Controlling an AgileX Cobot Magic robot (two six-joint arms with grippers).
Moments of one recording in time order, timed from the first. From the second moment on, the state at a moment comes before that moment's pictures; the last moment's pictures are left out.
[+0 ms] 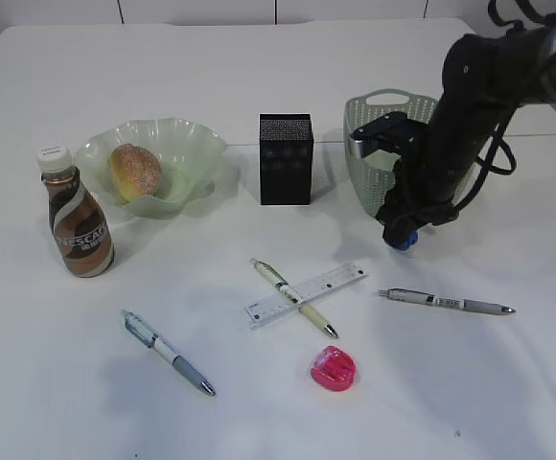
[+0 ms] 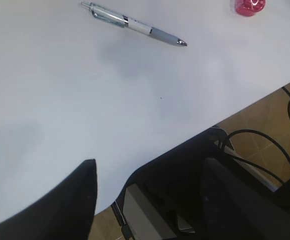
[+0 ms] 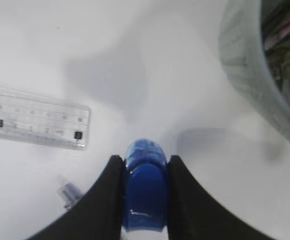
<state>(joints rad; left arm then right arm) -0.34 0.92 -0.84 -0.23 1.14 0.02 0.17 2.18 -1.64 0.17 0.94 -0.62</state>
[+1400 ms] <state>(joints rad) -0.34 0.92 -0.84 -0.23 1.14 0.02 0.23 2.32 -2.07 0.75 0.67 -0.75</state>
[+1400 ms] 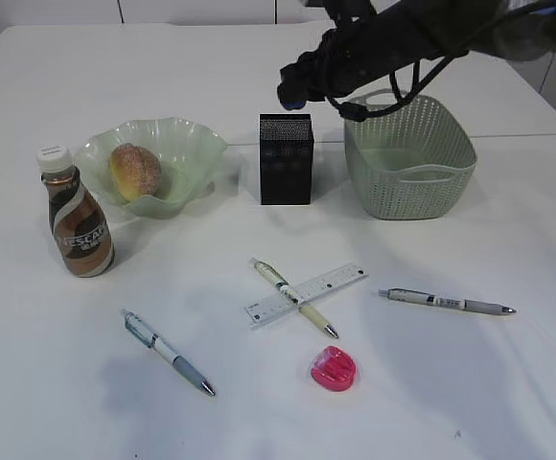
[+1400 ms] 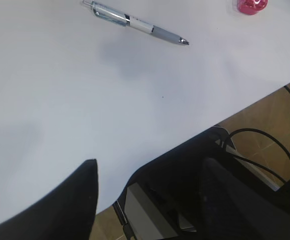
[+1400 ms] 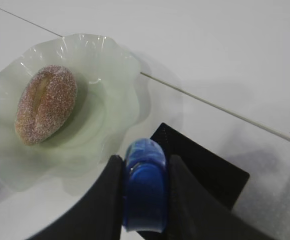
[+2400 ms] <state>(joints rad) -0.34 0.92 -0.84 -0.23 1.14 0.02 0.26 2.41 -2.07 0.76 0.46 -0.76</state>
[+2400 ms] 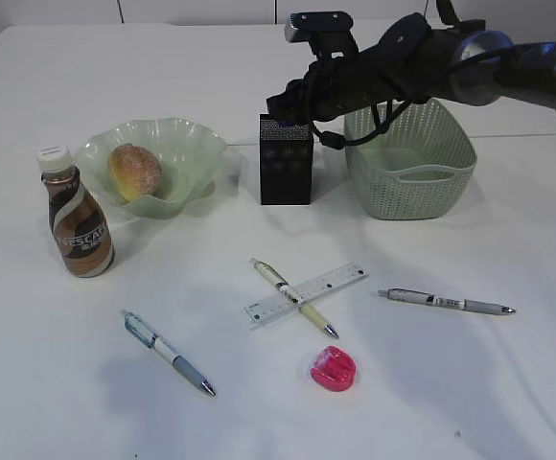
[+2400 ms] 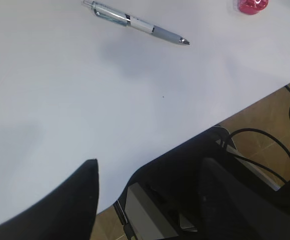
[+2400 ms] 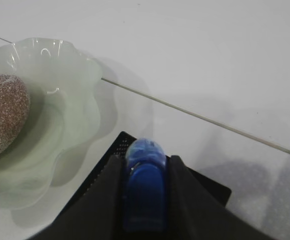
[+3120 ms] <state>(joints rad) -0.34 0.92 -0.84 -0.23 1.14 0.02 0.26 2.41 -2.07 0.76 0.46 -0.76</state>
